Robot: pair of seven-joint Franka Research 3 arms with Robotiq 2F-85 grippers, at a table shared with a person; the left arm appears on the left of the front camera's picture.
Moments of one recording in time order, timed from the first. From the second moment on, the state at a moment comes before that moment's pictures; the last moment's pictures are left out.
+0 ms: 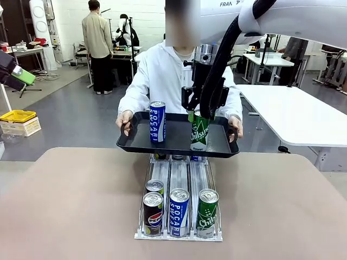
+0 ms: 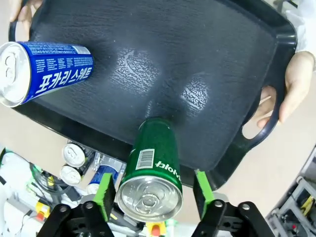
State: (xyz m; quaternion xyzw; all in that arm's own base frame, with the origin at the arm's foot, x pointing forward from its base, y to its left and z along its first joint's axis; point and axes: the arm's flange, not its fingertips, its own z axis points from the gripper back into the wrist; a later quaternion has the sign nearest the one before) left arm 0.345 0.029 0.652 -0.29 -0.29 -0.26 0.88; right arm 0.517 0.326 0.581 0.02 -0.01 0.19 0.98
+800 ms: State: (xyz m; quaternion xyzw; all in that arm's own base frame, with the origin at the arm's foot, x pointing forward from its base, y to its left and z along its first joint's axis) left arm 0.345 0.029 0.652 -0.29 -0.29 -0.26 0.88; right arm 0.507 0.323 0.600 0.02 -0.02 0.19 0.98
